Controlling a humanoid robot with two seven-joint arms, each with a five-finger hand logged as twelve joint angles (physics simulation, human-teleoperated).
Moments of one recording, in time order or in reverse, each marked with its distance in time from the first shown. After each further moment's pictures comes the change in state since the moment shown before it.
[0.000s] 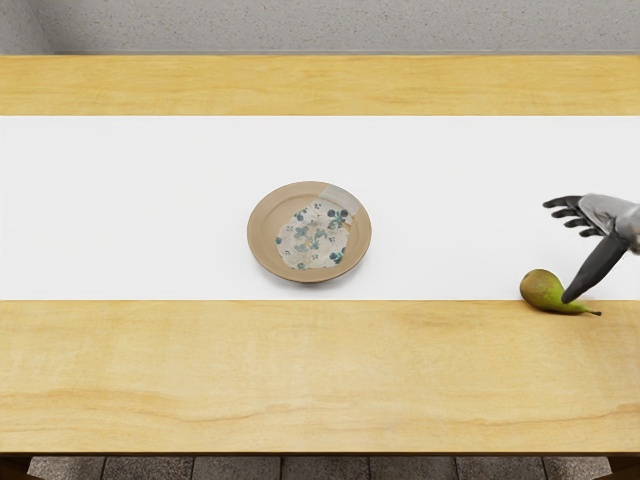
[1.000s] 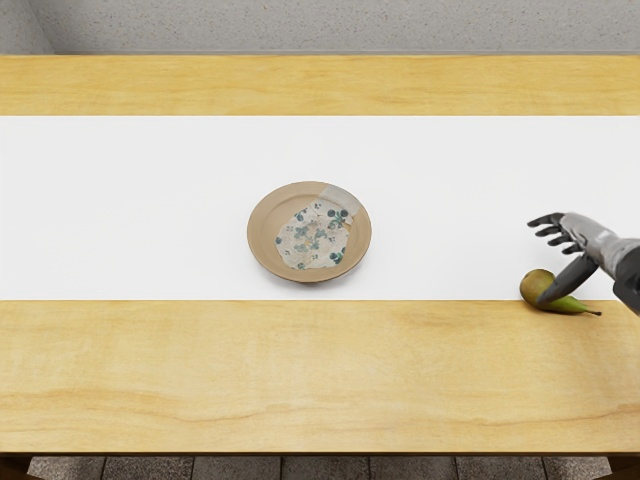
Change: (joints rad) left arm 0.000 0.000 0.000 0.000 0.000 0.000 0.000; right arm -0.085 0.117 -0.046 -0.033 -0.133 -0.189 0.000
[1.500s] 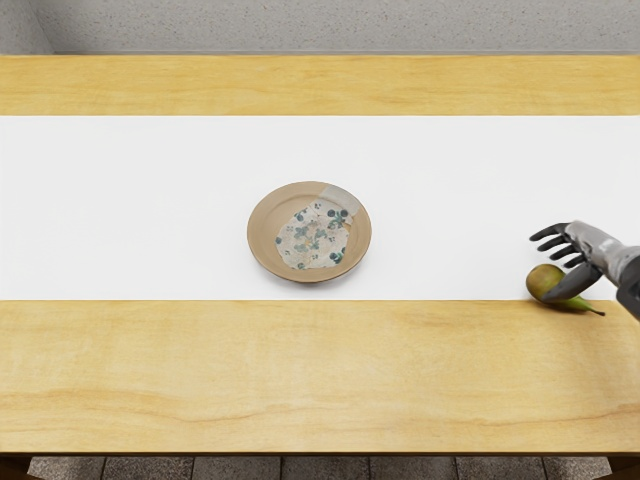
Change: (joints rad) left arm 0.000 0.000 0.000 0.000 0.000 0.000 0.000; right arm -0.025 -0.005 0.004 -0.014 0.001 -0.002 0.000
